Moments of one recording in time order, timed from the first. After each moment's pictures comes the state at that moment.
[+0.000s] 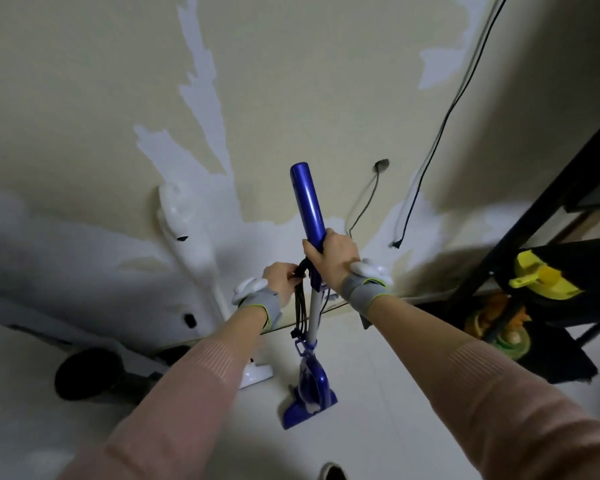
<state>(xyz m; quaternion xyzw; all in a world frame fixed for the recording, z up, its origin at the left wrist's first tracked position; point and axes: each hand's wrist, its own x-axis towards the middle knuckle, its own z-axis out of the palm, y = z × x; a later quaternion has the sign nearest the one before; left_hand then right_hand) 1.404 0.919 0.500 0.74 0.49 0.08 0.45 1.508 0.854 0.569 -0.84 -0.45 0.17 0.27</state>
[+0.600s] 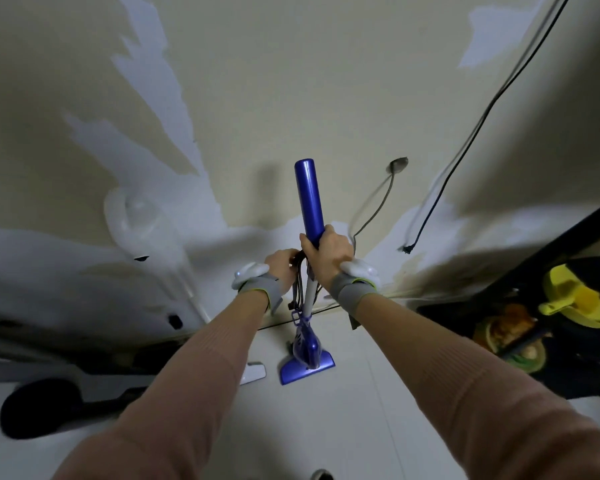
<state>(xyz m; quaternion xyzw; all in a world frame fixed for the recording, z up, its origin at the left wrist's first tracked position) 1.484 1.009 0.467 0.79 0.50 0.00 0.37 1.572 0.948 0.510 -0.85 -0.39 0.21 0.27</state>
